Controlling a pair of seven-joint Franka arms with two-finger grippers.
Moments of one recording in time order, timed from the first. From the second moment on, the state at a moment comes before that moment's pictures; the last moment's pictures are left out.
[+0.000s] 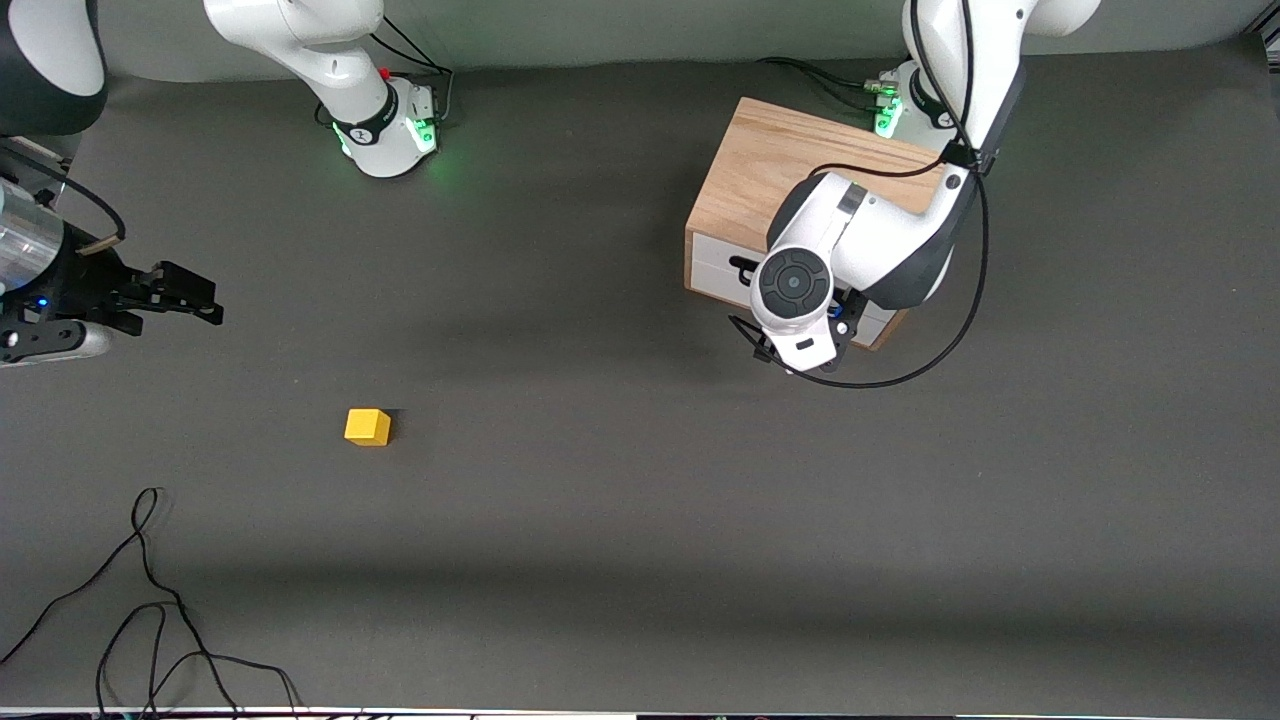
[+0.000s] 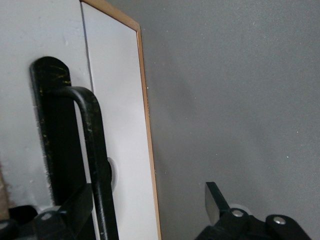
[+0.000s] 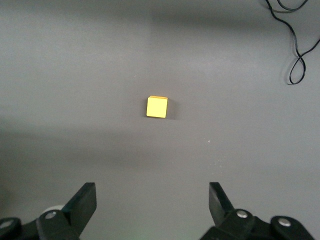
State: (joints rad) left arm -0.52 0.40 -0.09 -1.83 -0.05 1.91 -1.71; right arm 0.06 0.04 -0.05 -1.61 0.03 1.61 -0.07
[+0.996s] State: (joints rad) left arm -0.52 0.47 -0.08 -1.72 -0.05 1.88 -1.71; right arm 0.06 0.05 -0.05 -1.61 0.03 1.61 -0.07
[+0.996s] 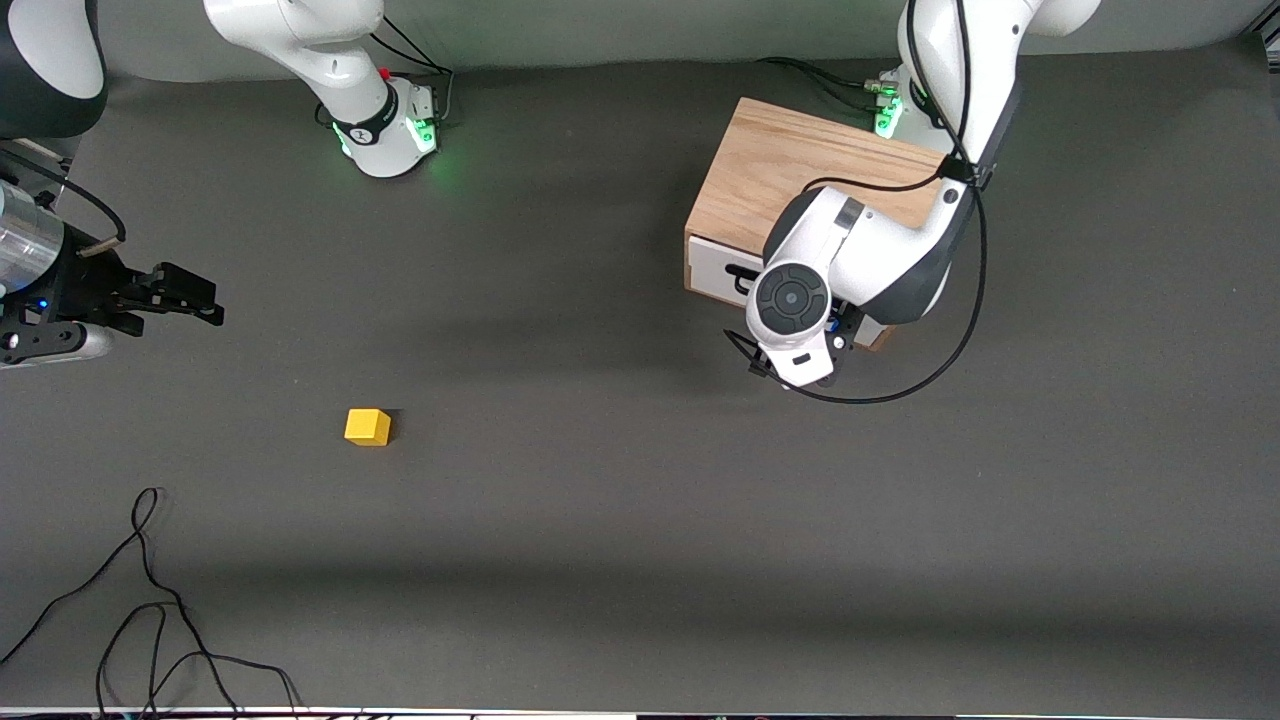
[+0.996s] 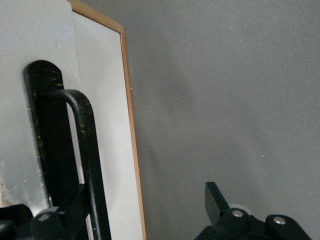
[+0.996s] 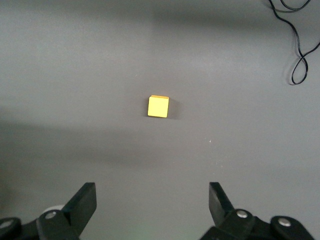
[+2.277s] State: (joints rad) left arm -0.52 0.60 -0.08 -1.52 -0.02 1.88 -1.71; right arm 0.06 0.05 -0.05 -1.61 0.03 1.61 -0.07
